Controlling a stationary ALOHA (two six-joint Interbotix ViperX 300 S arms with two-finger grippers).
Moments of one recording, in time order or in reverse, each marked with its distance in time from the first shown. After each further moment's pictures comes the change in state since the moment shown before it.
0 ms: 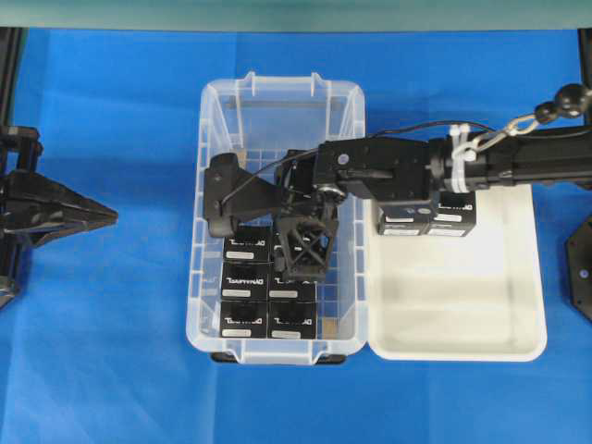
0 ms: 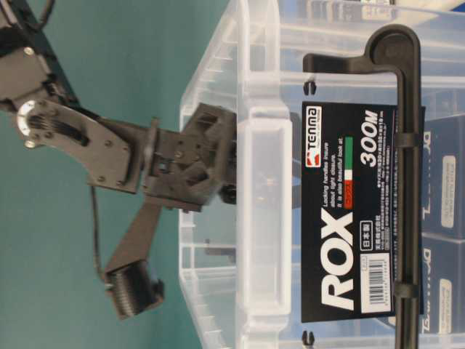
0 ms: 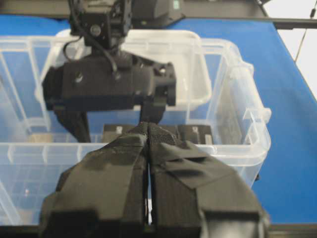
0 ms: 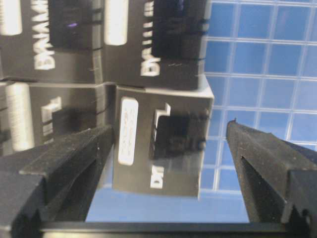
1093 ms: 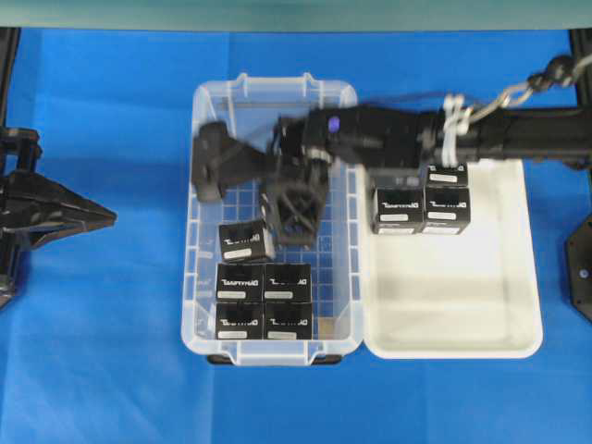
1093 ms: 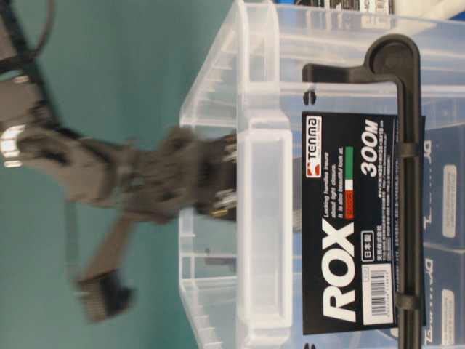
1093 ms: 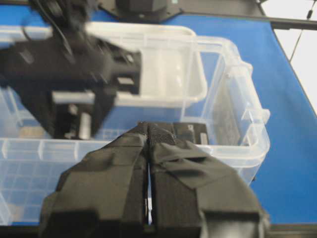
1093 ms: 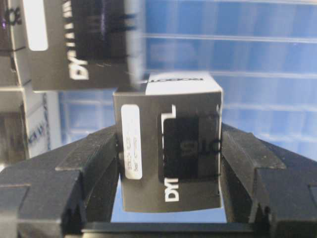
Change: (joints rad) left arm 0.000 -0.011 0.000 -0.002 0.029 -0.051; right arm -0.067 -0.006 -0.147 -0.046 0.110 -0.031
